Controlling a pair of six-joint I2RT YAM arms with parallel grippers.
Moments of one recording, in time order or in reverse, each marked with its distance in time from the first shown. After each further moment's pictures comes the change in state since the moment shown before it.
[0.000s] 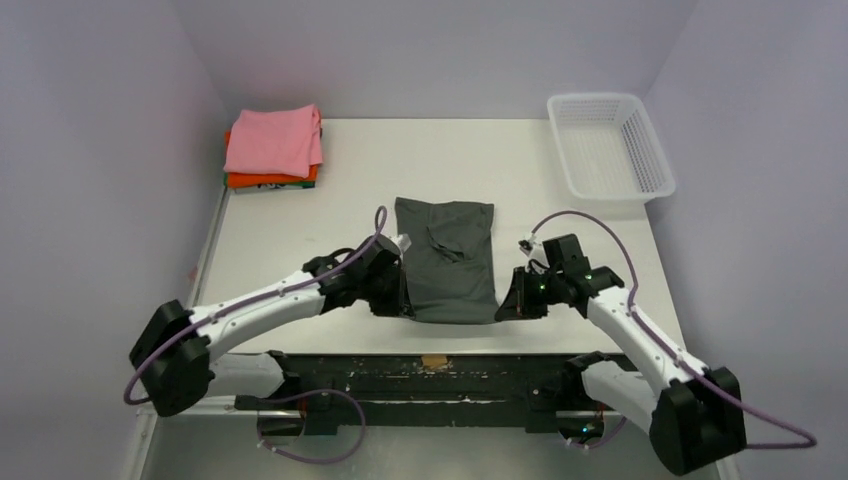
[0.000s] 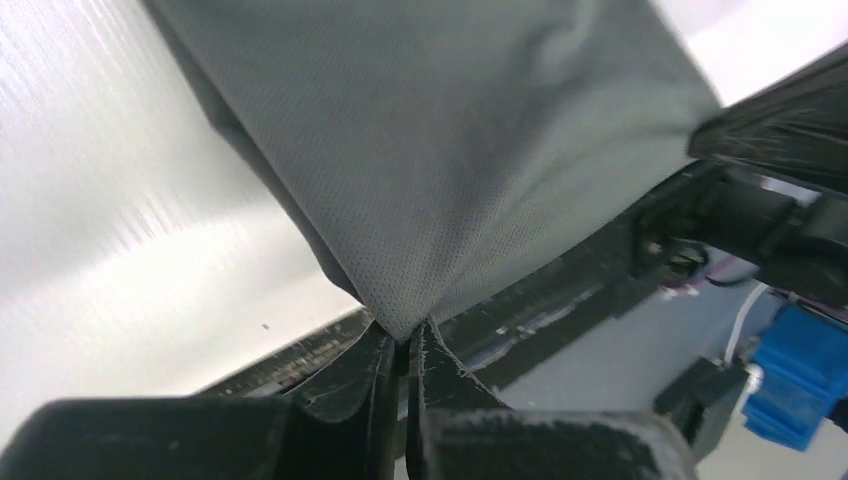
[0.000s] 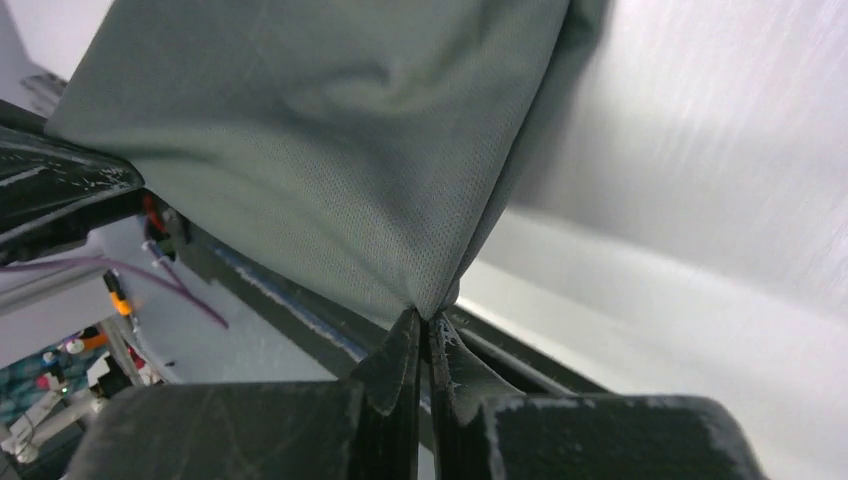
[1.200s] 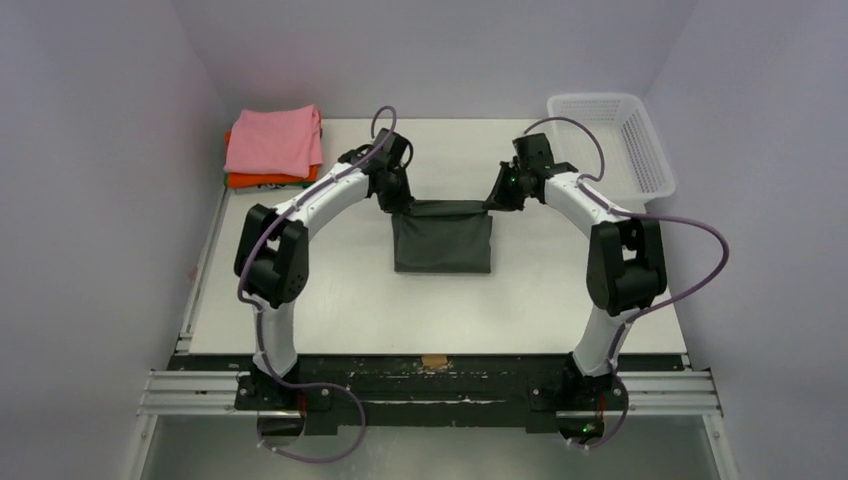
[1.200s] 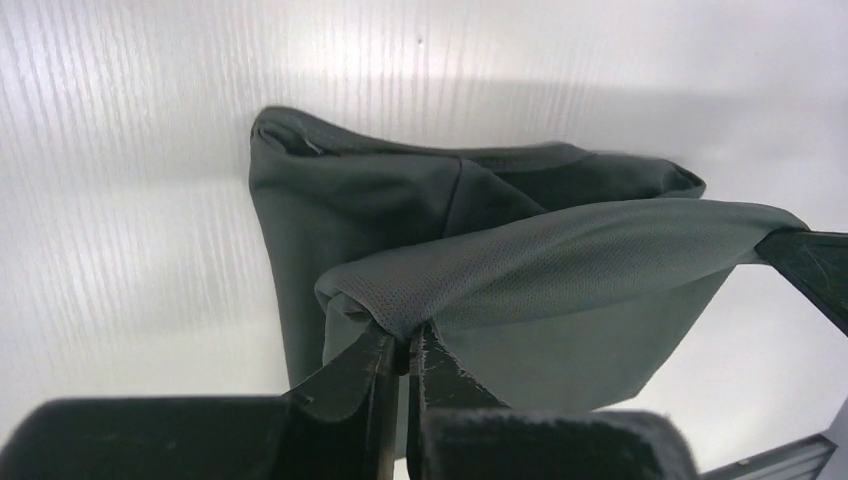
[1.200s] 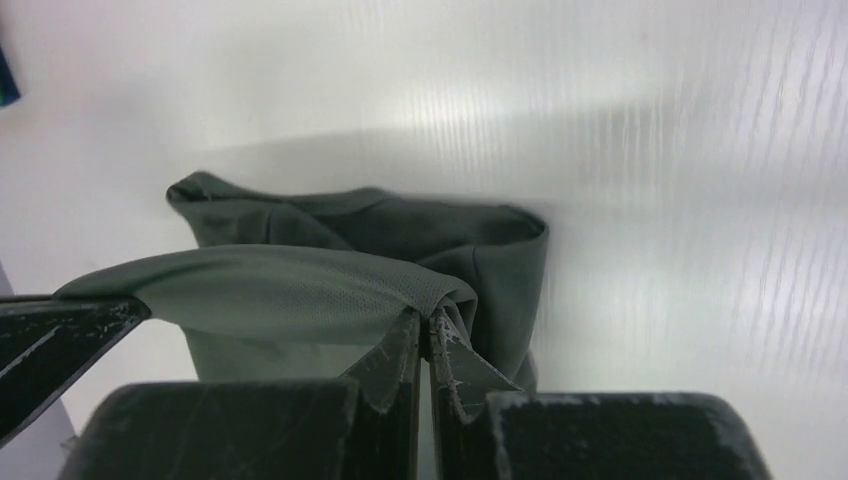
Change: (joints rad) left arm 0.351 0.630 0.817 -0.198 -0.142 0.146; right arm -0.068 0.729 0.772 0.148 0.296 0.113
